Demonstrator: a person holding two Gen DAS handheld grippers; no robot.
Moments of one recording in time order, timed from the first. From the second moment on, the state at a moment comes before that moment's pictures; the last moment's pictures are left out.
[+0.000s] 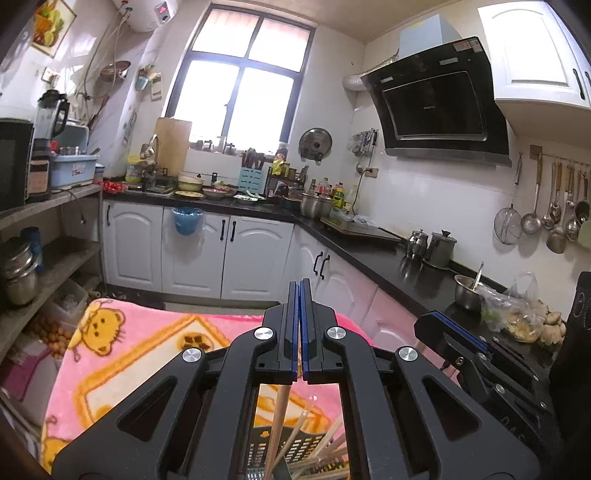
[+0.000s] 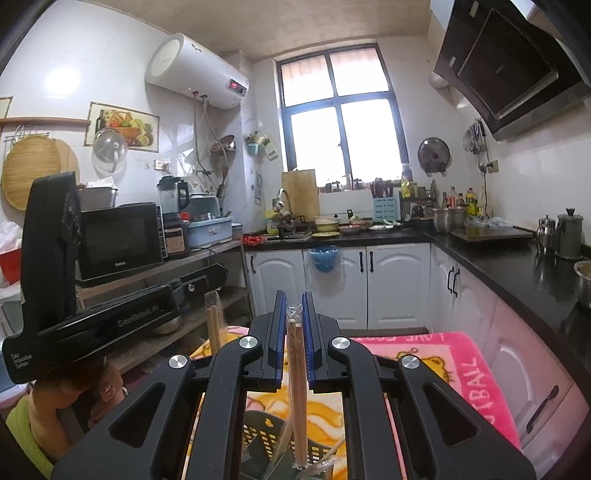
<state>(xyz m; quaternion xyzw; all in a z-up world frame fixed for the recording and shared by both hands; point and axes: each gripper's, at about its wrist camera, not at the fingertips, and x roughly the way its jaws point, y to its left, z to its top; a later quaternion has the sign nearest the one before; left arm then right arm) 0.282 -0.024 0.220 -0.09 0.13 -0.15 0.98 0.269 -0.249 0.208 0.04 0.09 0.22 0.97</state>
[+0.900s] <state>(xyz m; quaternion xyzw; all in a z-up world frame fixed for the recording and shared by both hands) 0.292 -0.032 0.132 -0.09 0.18 -0.17 0.96 0.276 -0.248 0.146 0.05 0.13 0.21 0.97</state>
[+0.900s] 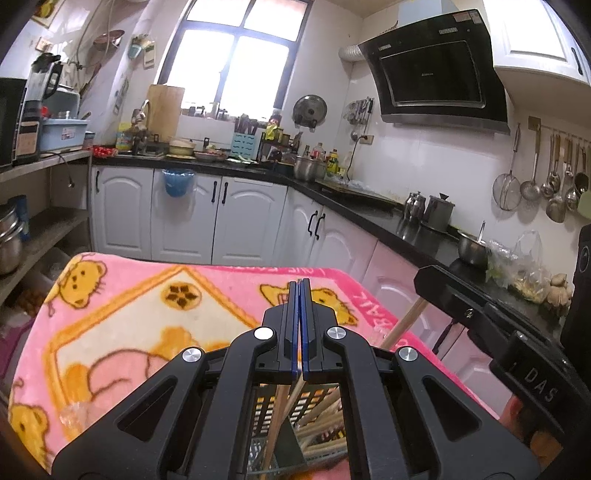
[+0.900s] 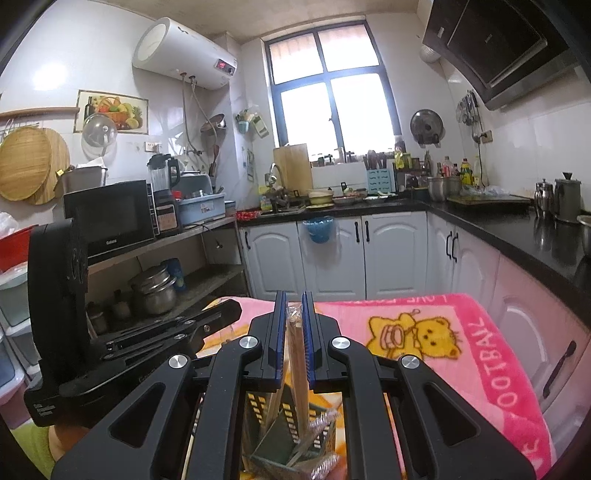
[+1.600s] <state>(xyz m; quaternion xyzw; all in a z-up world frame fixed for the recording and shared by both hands) 0.274 -0.023 0.133 -0.09 0.15 -0.15 0.97 0.252 -0.265 0.127 0.07 0.16 0.20 0.96</state>
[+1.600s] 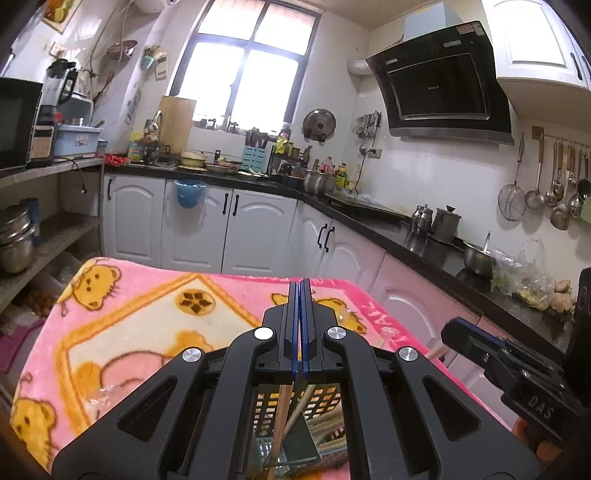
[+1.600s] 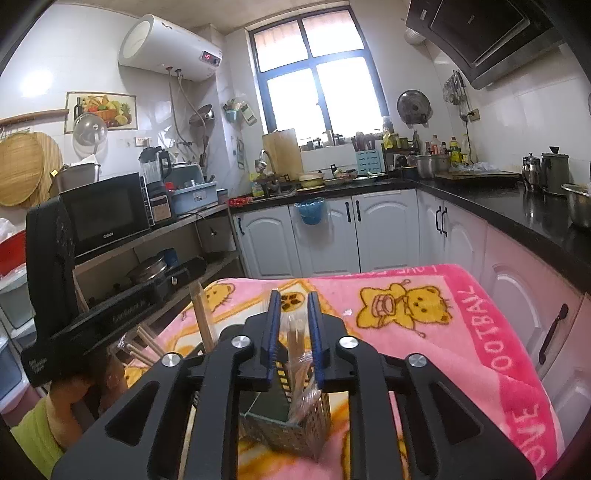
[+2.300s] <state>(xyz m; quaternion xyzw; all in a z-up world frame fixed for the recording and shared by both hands) 0.258 -0.007 0.122 -0.09 0.19 -0.12 0.97 0.223 -0.279 0.110 0.06 0.19 0.19 0.96</state>
